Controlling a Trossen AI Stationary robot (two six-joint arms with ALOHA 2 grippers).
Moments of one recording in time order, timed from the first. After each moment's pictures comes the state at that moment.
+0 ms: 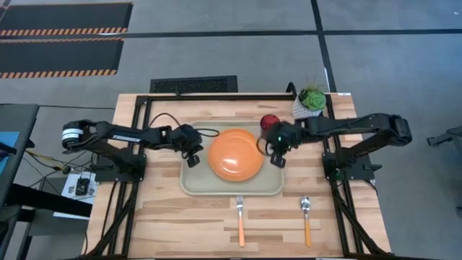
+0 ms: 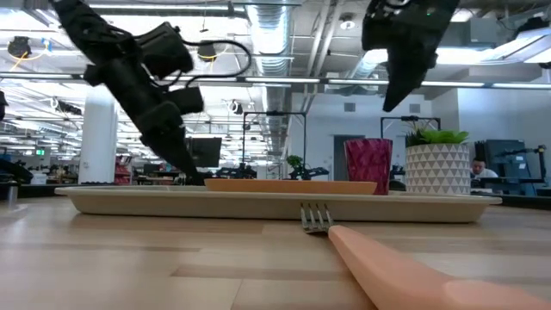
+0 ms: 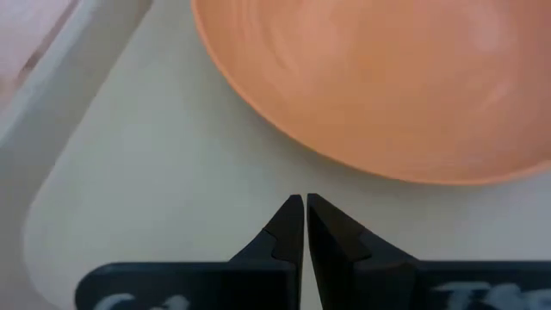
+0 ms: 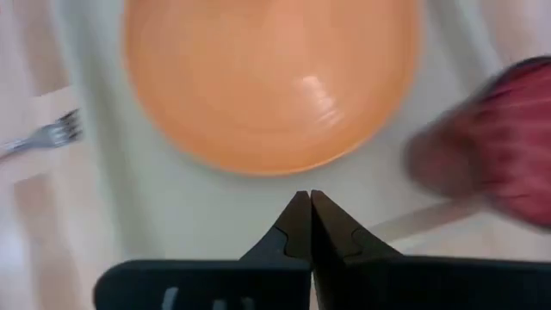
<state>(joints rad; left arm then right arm) 0.25 1.34 0.53 -0.05 0.01 -0.08 -0.05 1.32 1.06 -0.82 0.08 0.26</state>
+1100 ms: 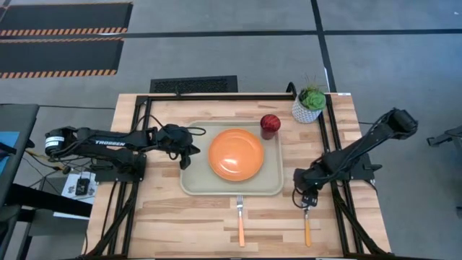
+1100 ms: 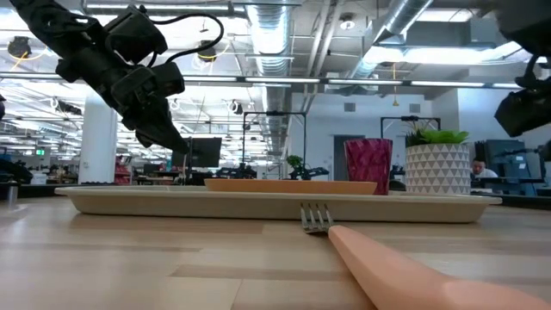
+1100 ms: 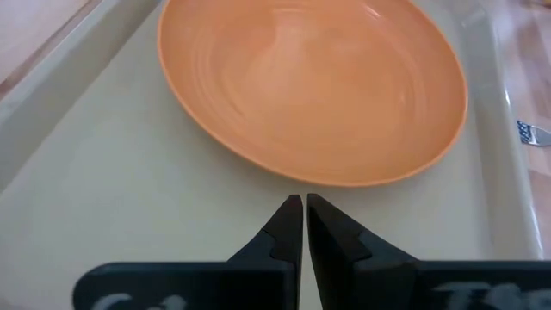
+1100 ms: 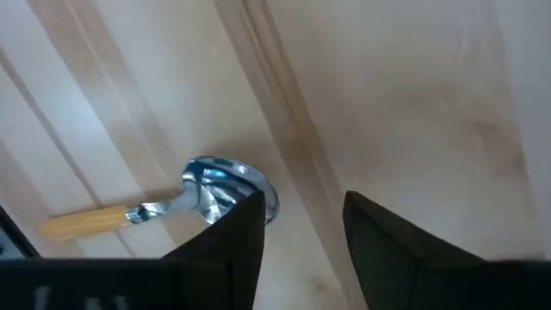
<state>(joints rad) 0.26 1.10 0.40 0.01 0.14 -0.15 0.46 1.14 0.50 -0.67 -0.23 0.92</state>
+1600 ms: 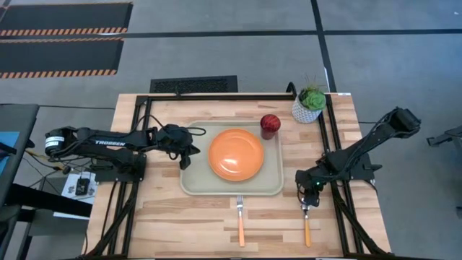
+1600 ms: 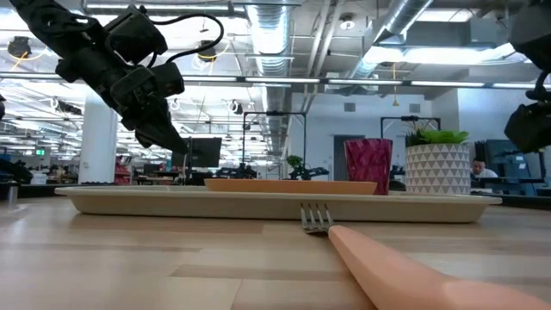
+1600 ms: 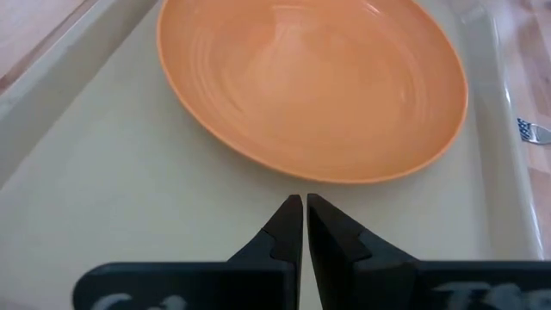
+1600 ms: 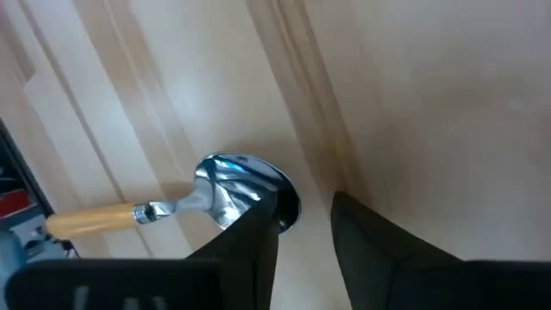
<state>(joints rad) 0.25 1.10 0.40 0.01 0.14 -0.15 0.46 1.06 0.33 -0.43 -0.30 0.95</state>
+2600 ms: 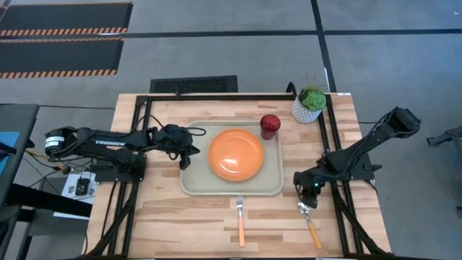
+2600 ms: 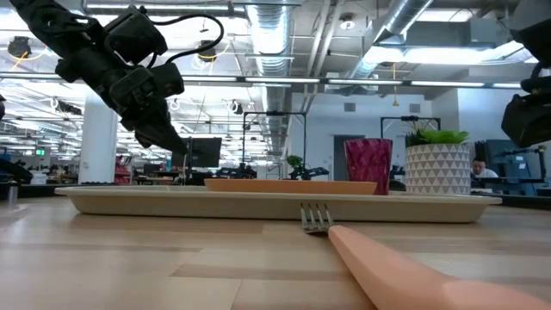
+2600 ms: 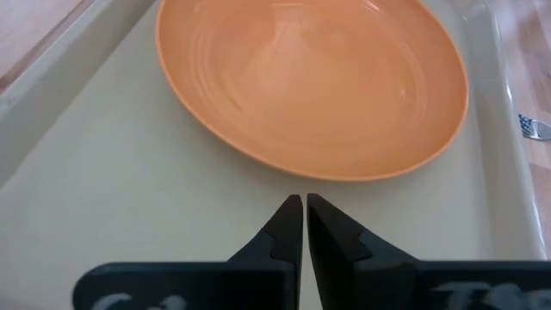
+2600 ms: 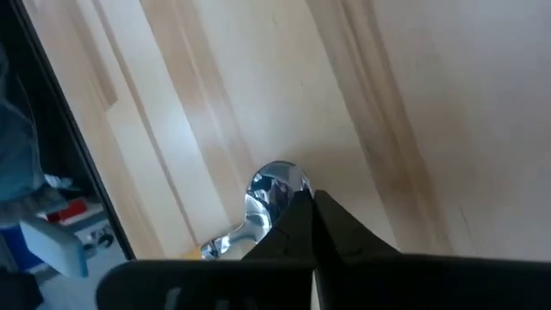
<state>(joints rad) 0.25 1.10 0.40 0.00 0.14 -0.14 0.46 1.06 0.31 -0.29 -0.31 1.00</state>
